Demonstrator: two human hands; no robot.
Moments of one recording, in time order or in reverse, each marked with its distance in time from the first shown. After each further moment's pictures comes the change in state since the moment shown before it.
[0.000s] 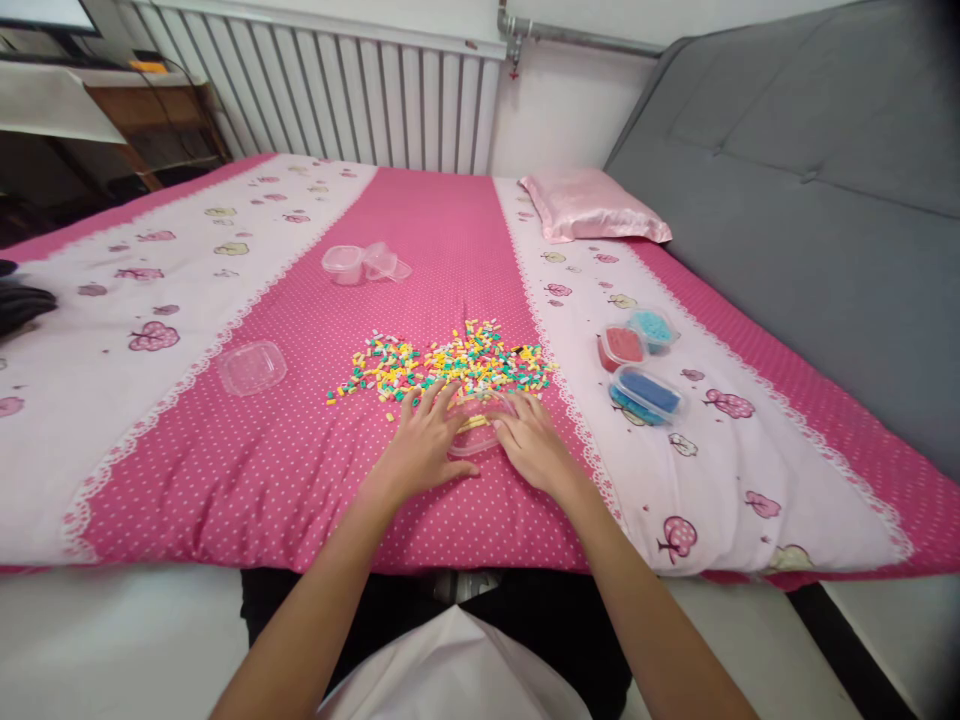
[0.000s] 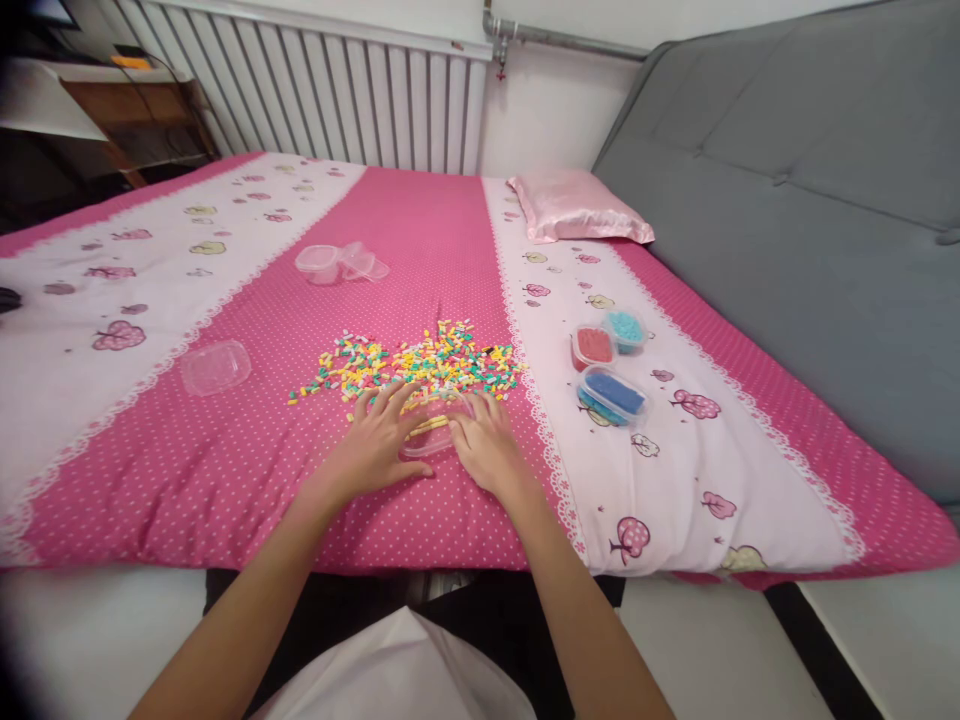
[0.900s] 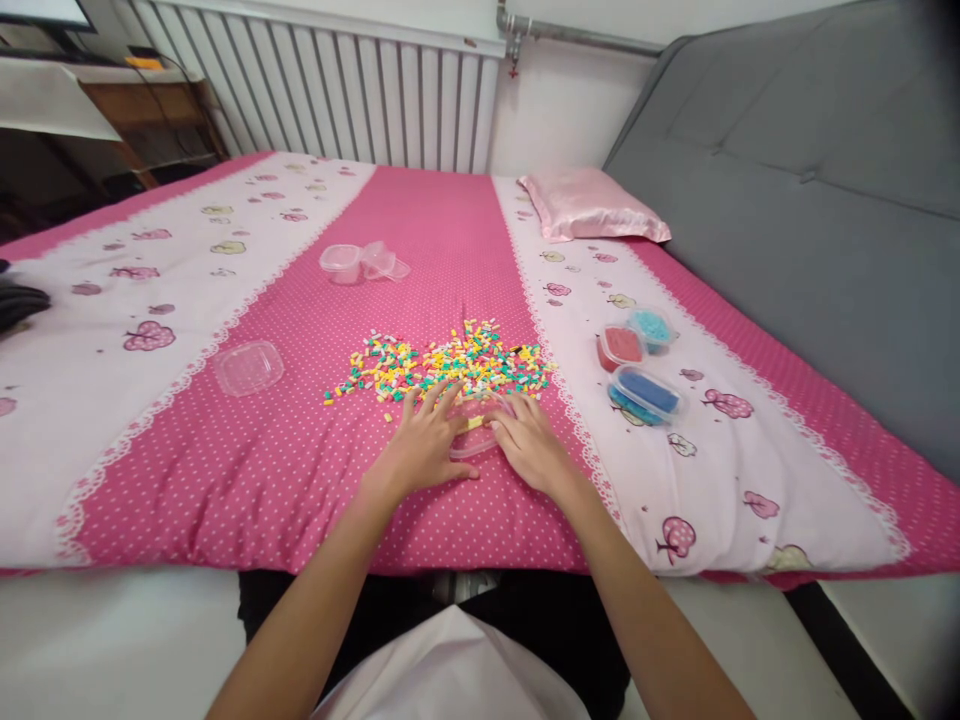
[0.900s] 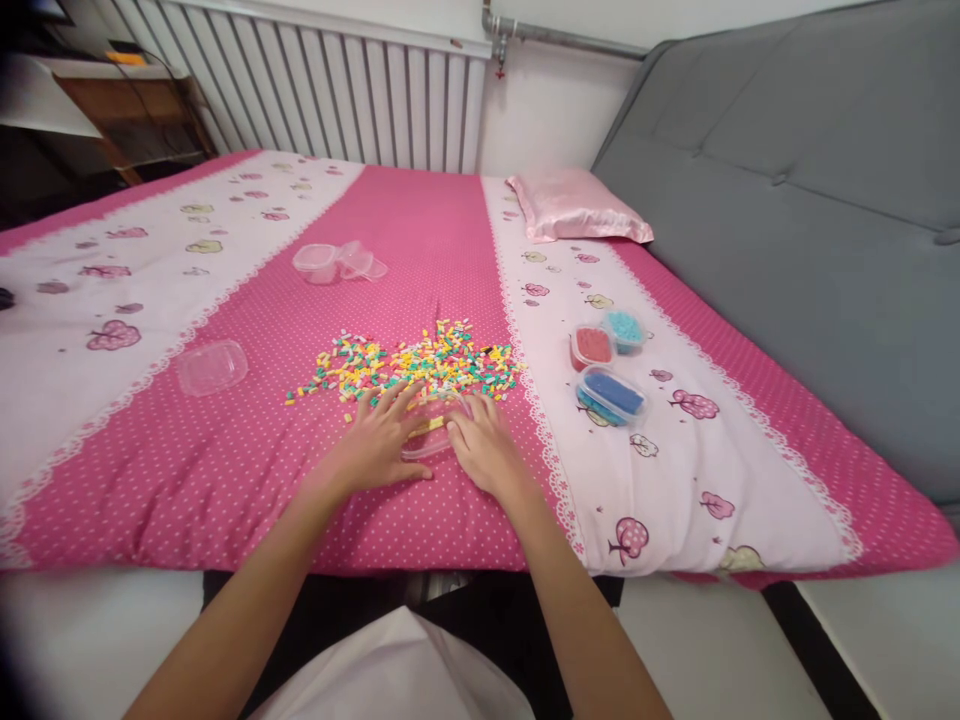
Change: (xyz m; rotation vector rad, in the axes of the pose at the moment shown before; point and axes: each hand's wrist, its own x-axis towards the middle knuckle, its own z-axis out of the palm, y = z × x) left_hand 0.008 -0.001 0.002 0.049 -0.079 0.004; right_hand -0.001 0.001 0.000 0.013 0.000 -0.018
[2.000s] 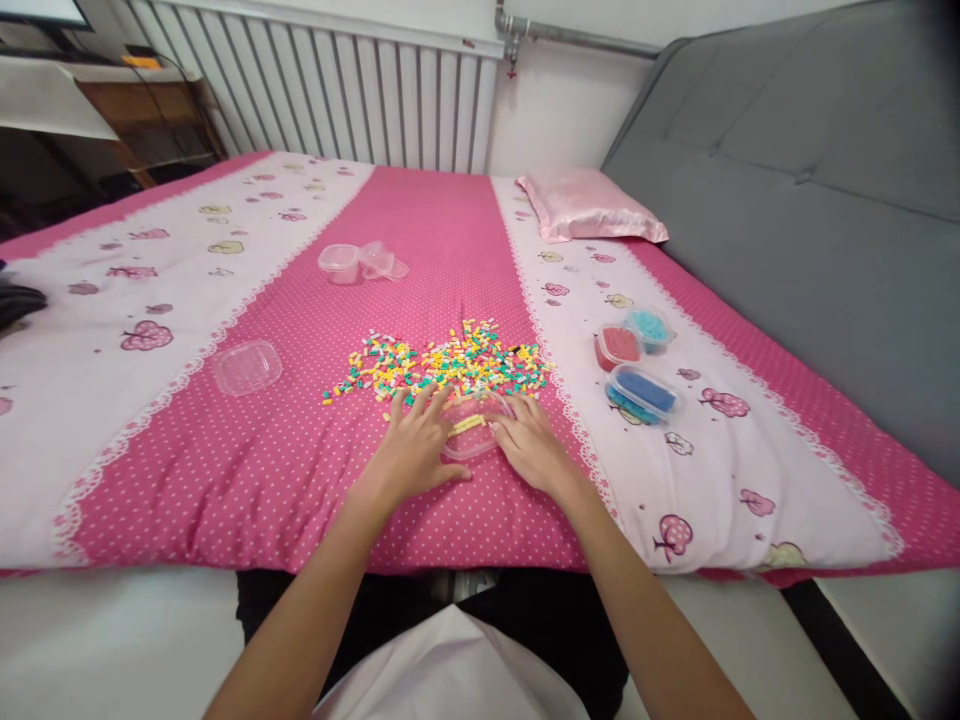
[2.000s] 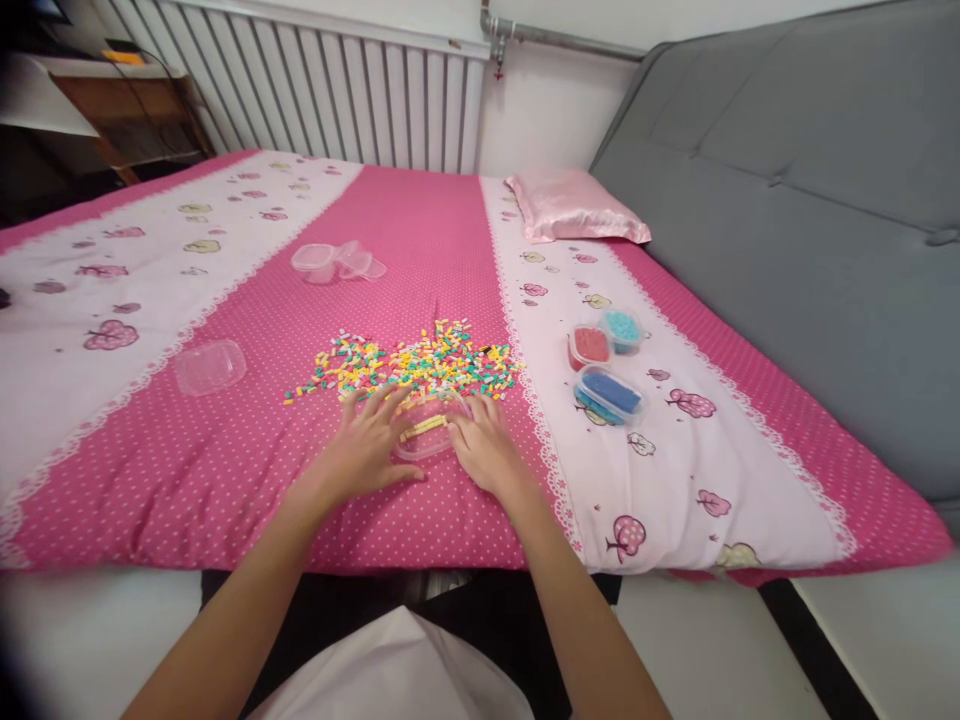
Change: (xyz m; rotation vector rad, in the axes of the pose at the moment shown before) left_hand -0.012 0.004 -0.011 0.030 -0.015 -0.056; right_hand 0.001 -0.002 -0.004 -0.048 -0.100 0.066
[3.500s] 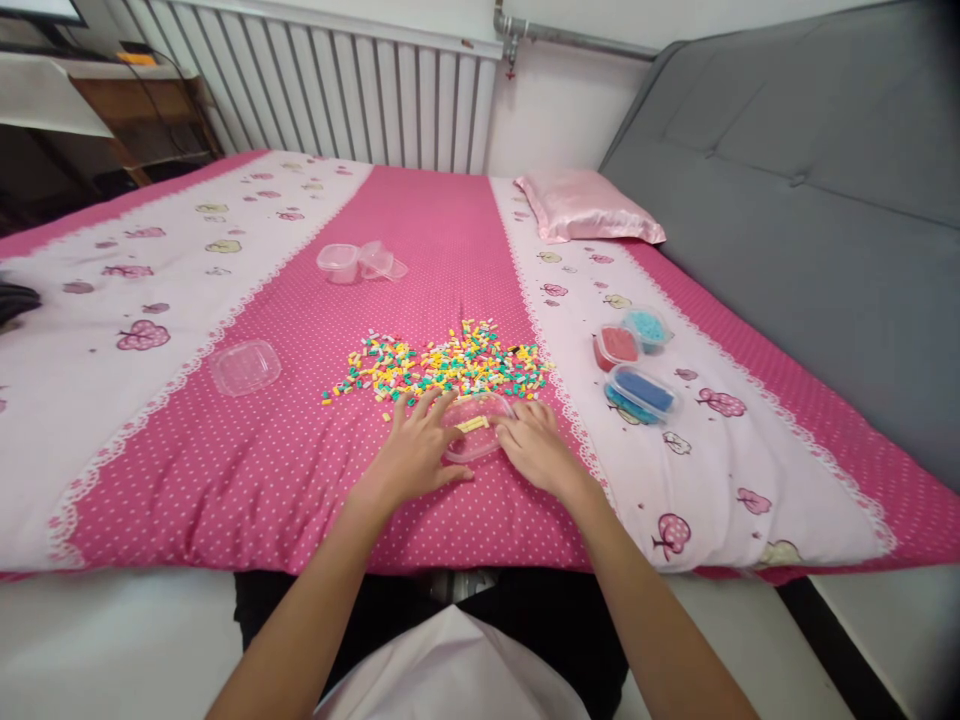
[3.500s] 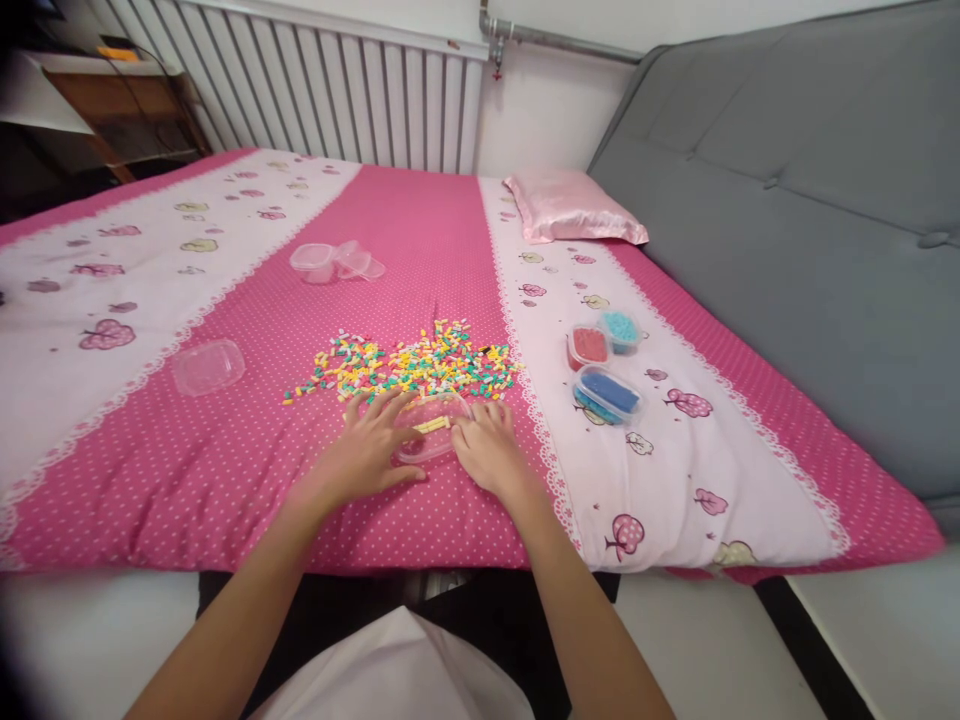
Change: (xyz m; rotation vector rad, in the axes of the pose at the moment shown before) left_hand -0.002 0.000 -0.001 -0.059 -0.006 0.054; right_hand -0.001 -0.014 -0.022 -0.129 -0.153 0.089
